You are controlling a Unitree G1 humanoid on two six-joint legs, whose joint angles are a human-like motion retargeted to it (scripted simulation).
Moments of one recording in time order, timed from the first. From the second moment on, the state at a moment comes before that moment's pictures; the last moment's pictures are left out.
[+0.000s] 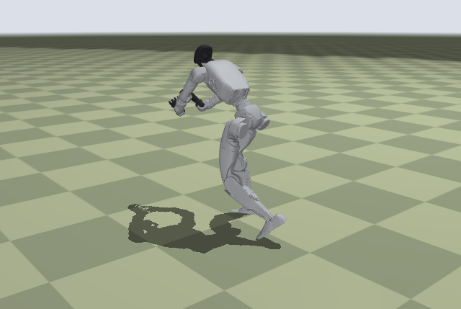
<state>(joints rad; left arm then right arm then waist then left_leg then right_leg) -1.65 0.47 -0.83 1.23 0.41 -0.47 1.13 -1.61 -0.32 0.90 0.91 -0.43 -0.55 -1.18 -0.22 0.14 0.43 -0.61 0.21 0.12 1.07 -0.33 -0.26 -1.07 0.15 0.14 0.74 -0.31 0.20</state>
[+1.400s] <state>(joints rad) -0.74 0.34 -0.79 1.37 0.62 -0.35 1.12 -0.69 -0.23 0.84 1.00 -0.35 -0.58 -1.08 -0.16 0.06 0.34 -0.03 0.33 0.03 1.07 -0.37 -0.26 -0.34 0.24 0.00 0.63 -0.47 0.12</state>
